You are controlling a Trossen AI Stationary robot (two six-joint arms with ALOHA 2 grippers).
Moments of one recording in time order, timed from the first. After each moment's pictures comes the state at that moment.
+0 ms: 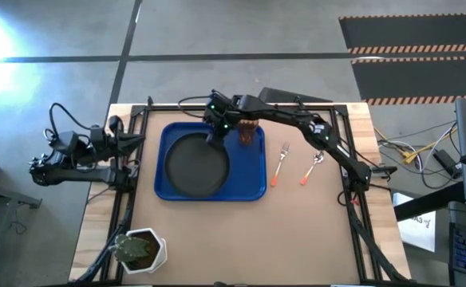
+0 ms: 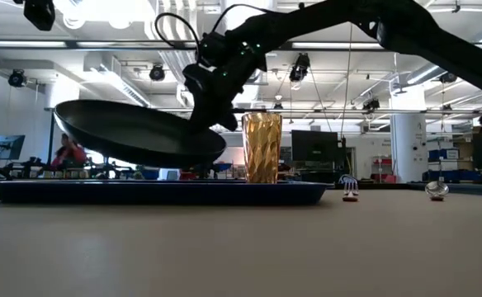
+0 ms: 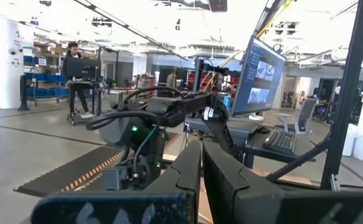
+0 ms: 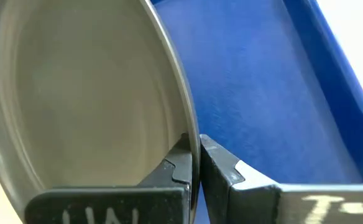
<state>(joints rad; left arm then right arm) -0.01 0.10 0.58 -0.31 -0.27 -0.04 -0.37 2.40 2.31 -0.88 -0.36 0.05</state>
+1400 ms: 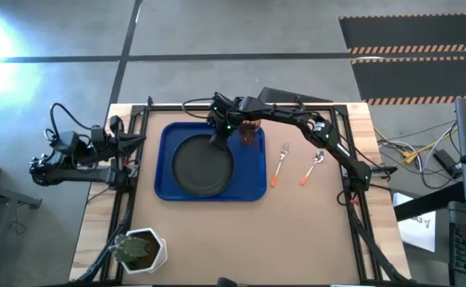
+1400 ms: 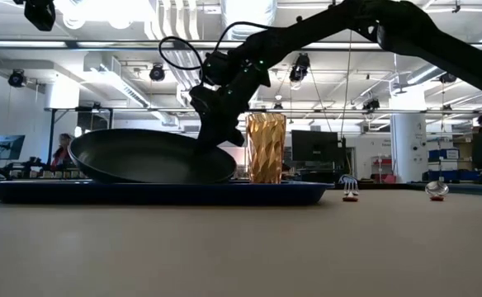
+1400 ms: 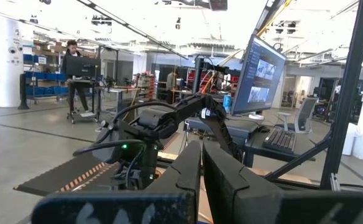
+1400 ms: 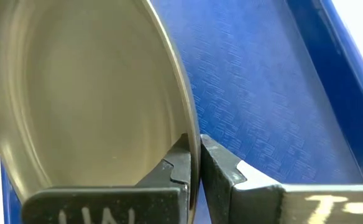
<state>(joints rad) -0.01 0.10 0.58 -0.31 -0.27 -0.05 -0.39 2.40 2.19 -0.82 -0.37 0.03</state>
